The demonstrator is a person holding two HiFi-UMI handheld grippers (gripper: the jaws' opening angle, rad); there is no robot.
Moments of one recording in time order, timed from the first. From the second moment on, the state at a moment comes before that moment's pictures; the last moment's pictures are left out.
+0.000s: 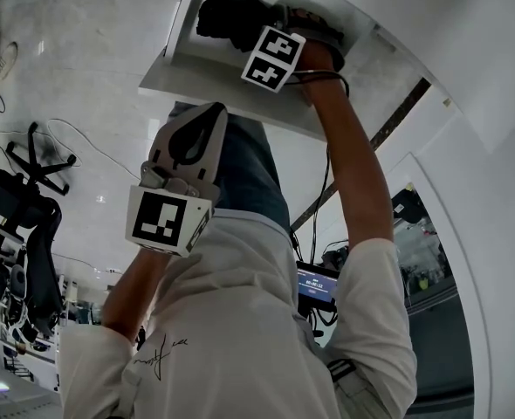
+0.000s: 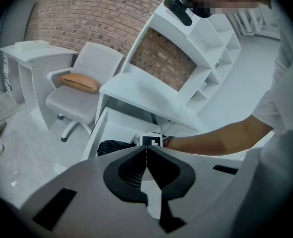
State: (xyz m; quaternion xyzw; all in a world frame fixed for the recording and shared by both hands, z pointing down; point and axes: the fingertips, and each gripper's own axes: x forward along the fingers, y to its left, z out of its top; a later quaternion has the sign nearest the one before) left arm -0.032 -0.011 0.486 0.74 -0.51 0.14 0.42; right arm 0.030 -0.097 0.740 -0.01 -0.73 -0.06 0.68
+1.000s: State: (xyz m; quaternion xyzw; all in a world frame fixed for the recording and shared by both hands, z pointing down) left arm -0.037 -0.013 0.483 0.73 -0.52 0.12 0.42; right arm 0.029 -0.092 0.740 -0.03 -0.74 -0.04 0.67
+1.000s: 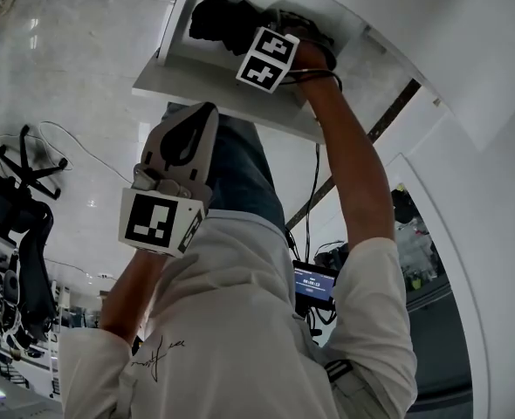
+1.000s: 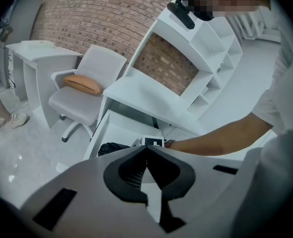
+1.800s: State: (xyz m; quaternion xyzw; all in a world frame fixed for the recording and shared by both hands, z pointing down) left arm -0.044 -0.011 0.478 0.73 -0.53 0.12 0.41; right arm 0.030 -0.086 0.738 0.00 -0.74 -0.02 0.67
